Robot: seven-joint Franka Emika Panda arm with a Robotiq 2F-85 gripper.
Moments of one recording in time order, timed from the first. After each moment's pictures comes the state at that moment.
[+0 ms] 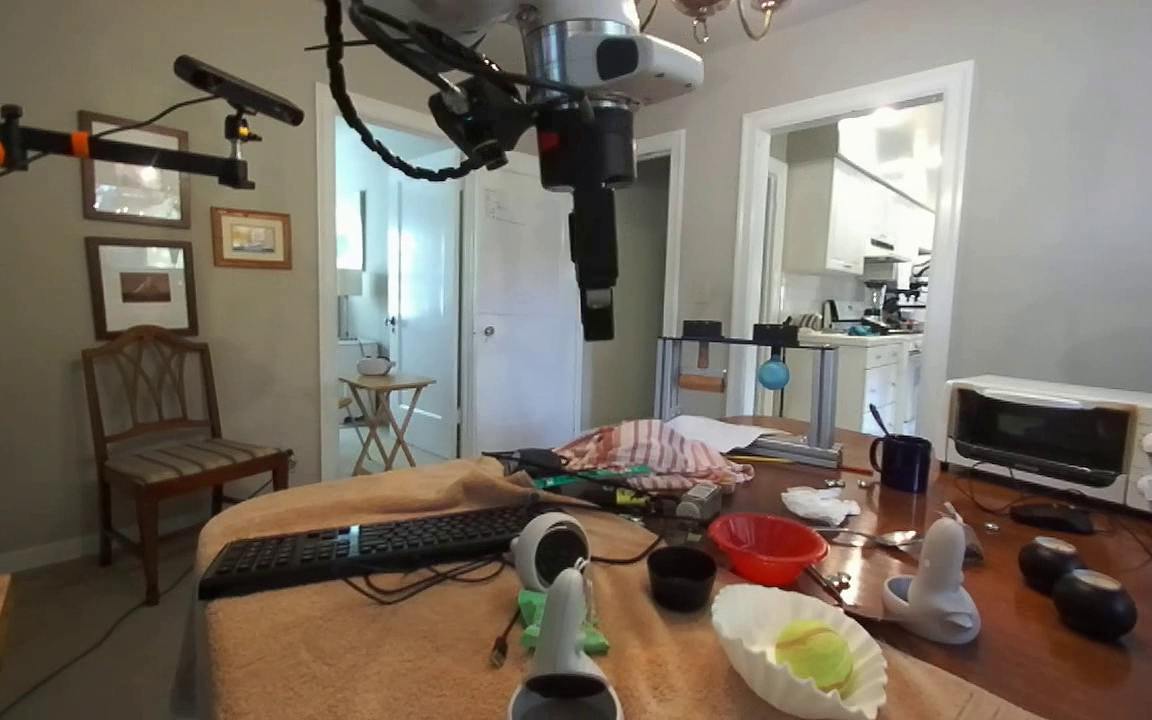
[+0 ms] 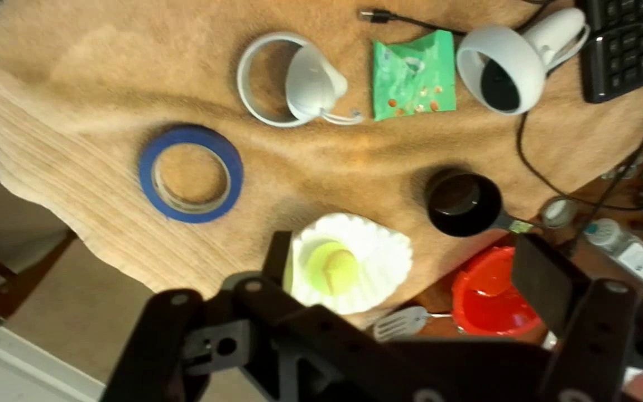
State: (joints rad) arm -0.16 -0.23 -0.01 -2.52 0.00 2.42 0.52
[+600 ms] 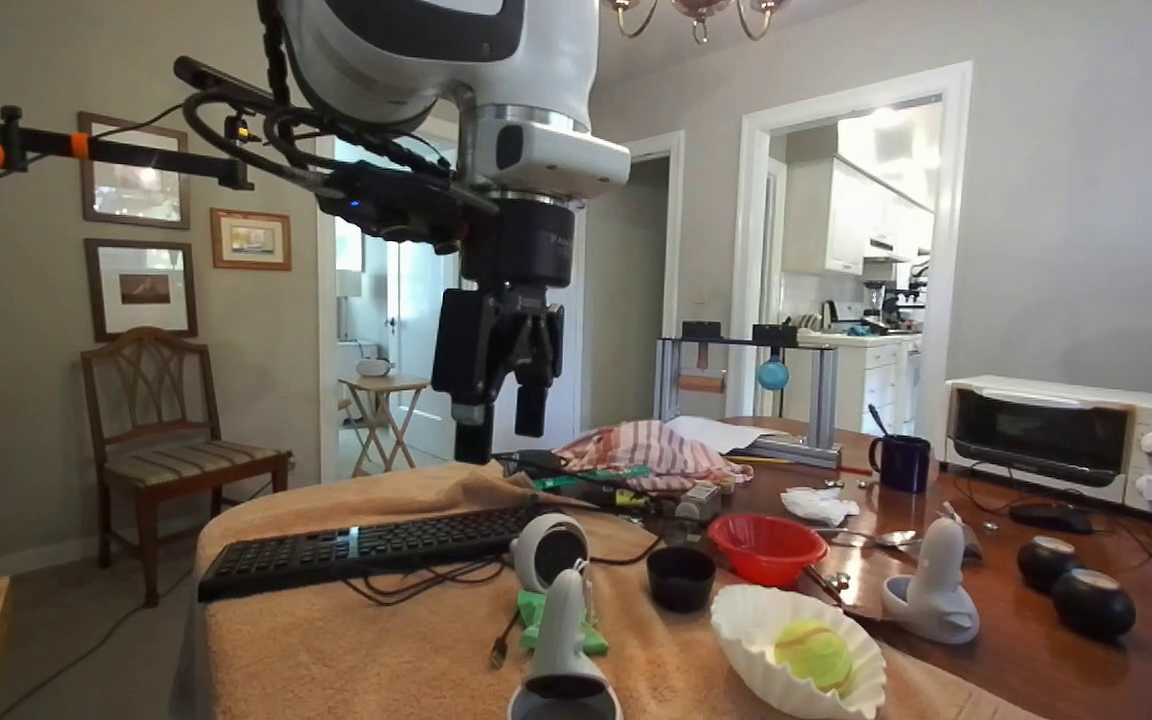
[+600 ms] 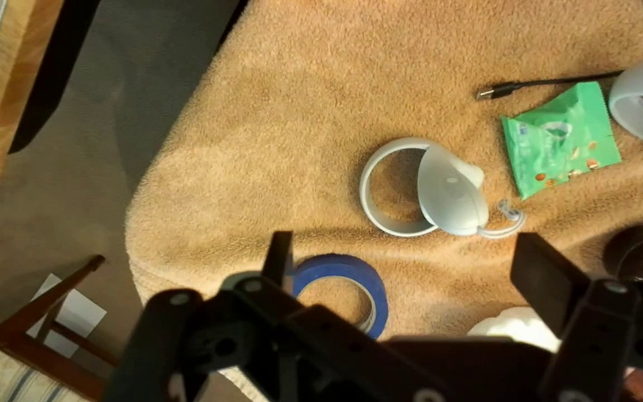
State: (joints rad) arm -0.22 -0.23 -0.01 -2.71 -0.06 2.43 0.81
